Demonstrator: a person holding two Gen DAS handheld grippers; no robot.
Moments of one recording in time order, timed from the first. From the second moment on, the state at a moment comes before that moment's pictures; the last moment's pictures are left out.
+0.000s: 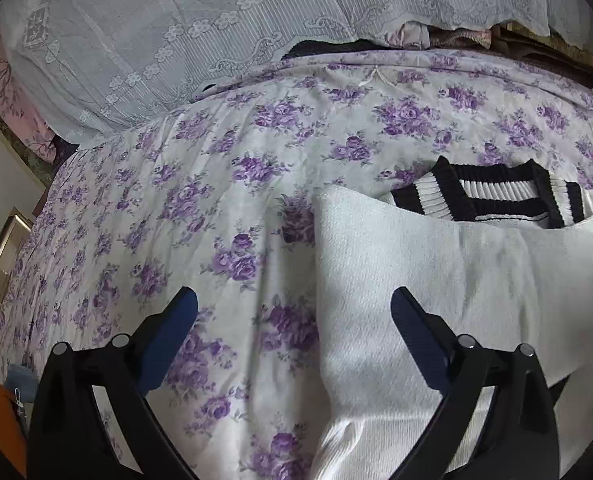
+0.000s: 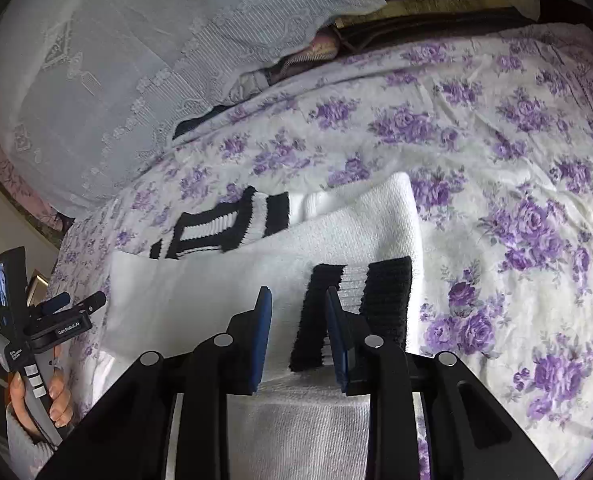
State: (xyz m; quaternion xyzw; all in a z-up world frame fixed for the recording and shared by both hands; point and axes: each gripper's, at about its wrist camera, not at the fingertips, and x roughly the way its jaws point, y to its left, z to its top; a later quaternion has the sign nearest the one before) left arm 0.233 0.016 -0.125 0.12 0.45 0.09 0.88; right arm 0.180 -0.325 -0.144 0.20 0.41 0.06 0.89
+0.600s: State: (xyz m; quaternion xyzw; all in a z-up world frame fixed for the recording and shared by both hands) left arm 0.205 0.038 -0.145 0.07 0.44 0.07 0.89; right arm 0.155 -0.303 -0.136 0.10 0.37 0.05 0.92
